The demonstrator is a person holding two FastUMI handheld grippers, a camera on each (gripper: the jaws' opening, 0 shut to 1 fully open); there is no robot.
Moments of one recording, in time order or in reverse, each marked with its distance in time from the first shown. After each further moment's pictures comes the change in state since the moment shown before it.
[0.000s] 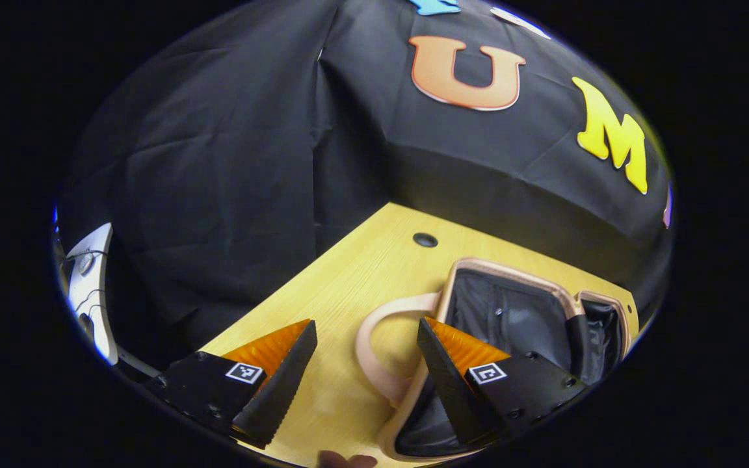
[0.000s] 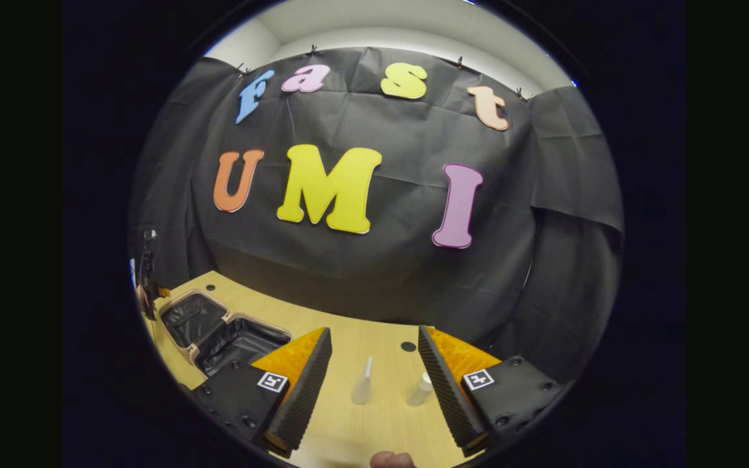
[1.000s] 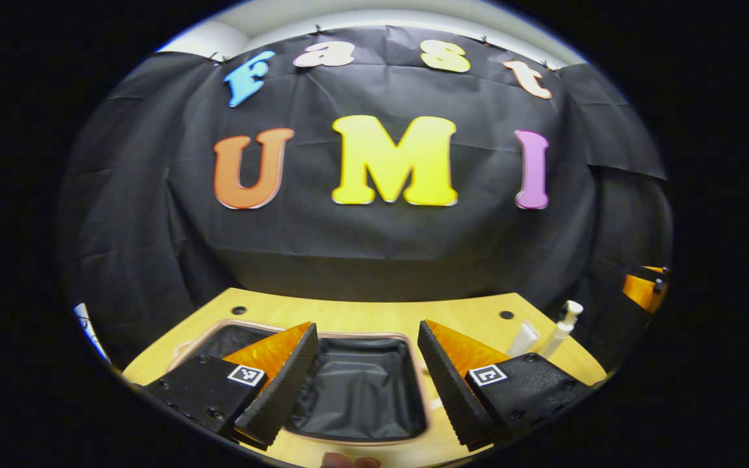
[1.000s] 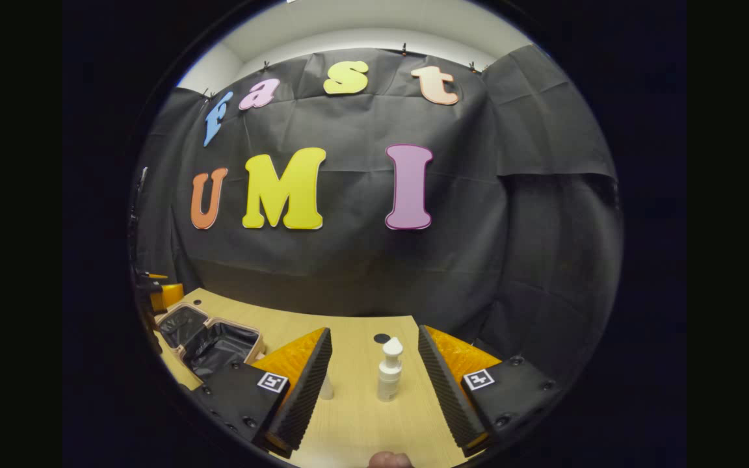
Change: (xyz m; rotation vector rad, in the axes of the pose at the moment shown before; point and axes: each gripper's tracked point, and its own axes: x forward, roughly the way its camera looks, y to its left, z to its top) left arm -0.218 -0.416 -0.009 0.308 -0.251 -0.415; right arm 0.004 -0.117 -0.051 0.130 -0.002 -0.057
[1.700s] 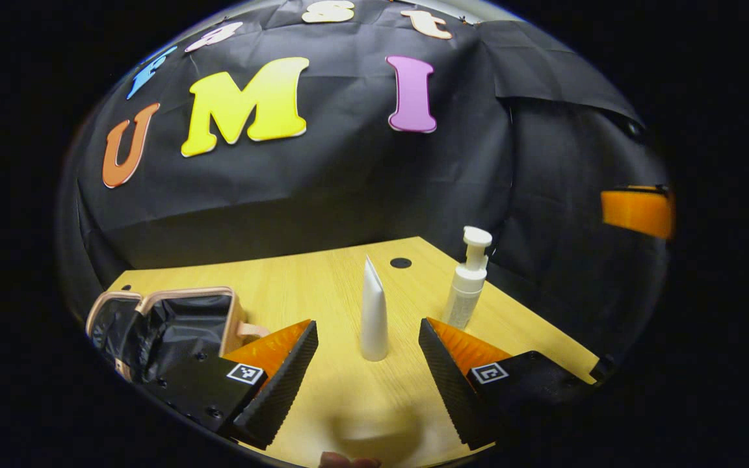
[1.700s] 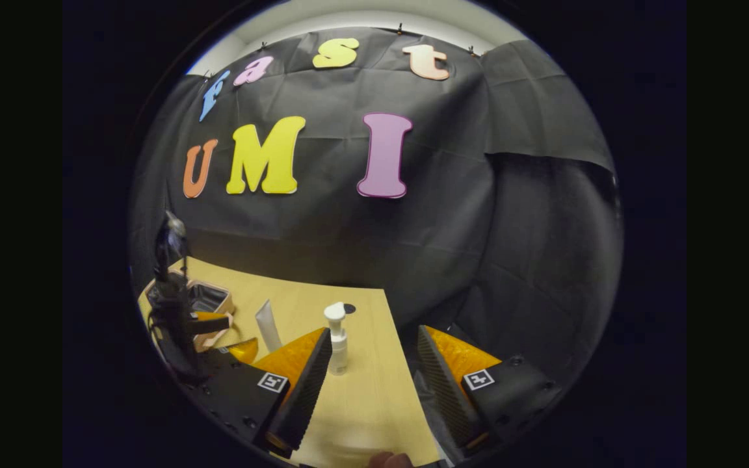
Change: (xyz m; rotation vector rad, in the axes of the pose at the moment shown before) left arm 0.074 -0.217 -0.136 0.097 0.165 -0.268; right arm 0.003 -0.094 -0.043 -0.068 0.124 -0.044
